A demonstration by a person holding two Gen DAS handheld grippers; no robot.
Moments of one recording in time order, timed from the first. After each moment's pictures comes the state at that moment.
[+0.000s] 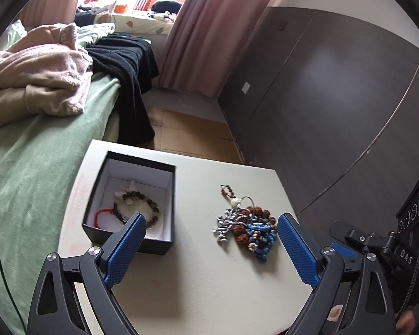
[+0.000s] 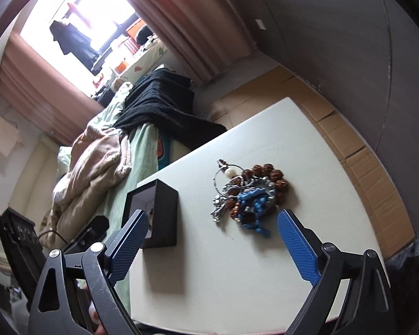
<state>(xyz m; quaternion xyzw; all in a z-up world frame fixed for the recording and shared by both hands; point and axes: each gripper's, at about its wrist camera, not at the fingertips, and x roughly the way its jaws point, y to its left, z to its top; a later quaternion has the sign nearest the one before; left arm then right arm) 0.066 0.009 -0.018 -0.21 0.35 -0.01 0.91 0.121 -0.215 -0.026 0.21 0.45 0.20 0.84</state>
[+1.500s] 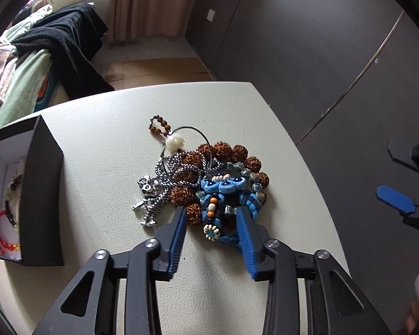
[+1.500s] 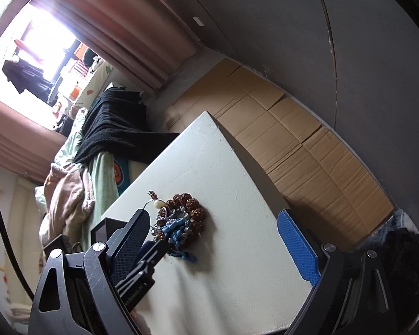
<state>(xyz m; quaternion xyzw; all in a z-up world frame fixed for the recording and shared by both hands) 0.154 -0.095 -0.107 -0.10 0.49 -0.08 0.86 0.164 -0.298 -0.041 0.25 0.49 0.10 0.83</state>
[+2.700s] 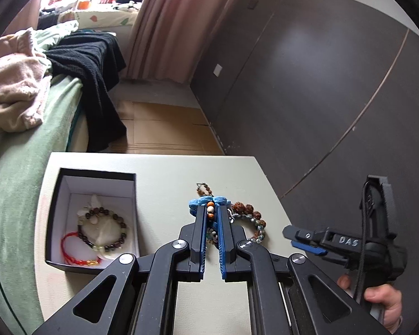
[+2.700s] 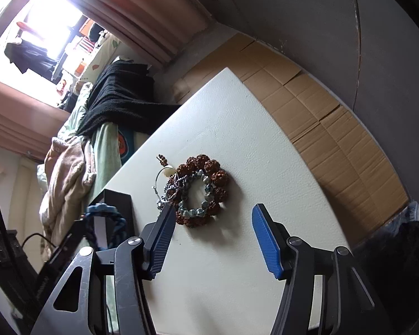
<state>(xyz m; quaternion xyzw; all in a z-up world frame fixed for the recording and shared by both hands) 0.108 0.000 -0.023 -0.18 0.38 -0.08 0.90 0.166 -0.250 -0.076 0.24 0.54 0.14 0.80</state>
